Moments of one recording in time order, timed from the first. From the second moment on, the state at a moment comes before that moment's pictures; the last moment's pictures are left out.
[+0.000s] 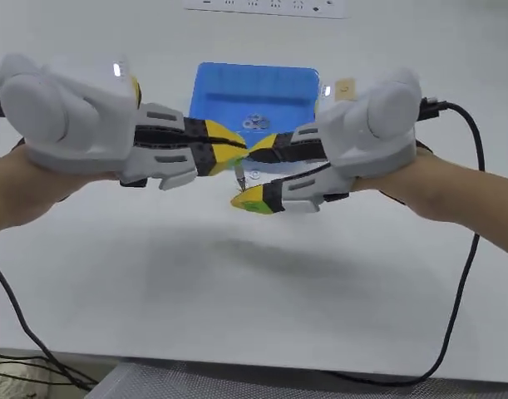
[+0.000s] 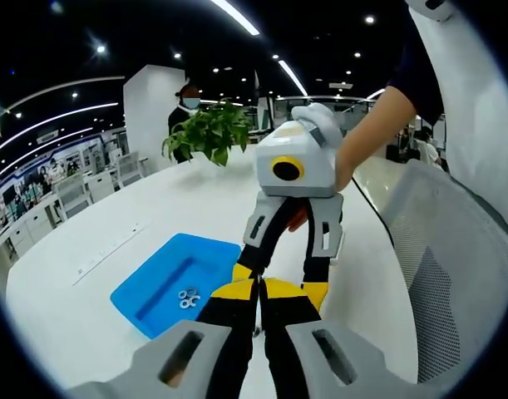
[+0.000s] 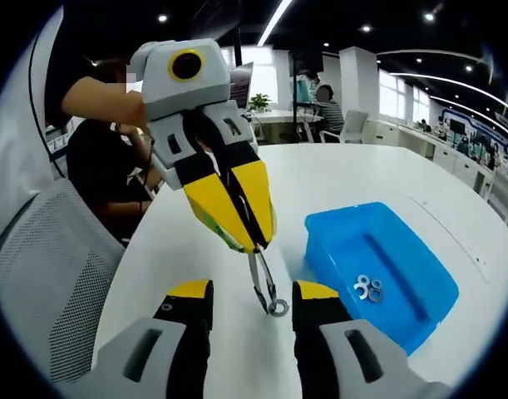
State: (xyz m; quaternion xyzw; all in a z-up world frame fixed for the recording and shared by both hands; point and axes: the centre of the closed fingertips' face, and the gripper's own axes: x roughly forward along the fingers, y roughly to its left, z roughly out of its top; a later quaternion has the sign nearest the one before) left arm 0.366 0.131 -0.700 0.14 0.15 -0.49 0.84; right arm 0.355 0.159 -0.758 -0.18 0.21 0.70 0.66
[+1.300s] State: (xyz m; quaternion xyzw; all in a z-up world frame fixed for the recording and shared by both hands) left arm 0.358 0.145 -0.700 0.13 0.15 -0.46 0.87; right arm 0.356 0.165 -0.769 -0.23 0.19 0.71 0.64
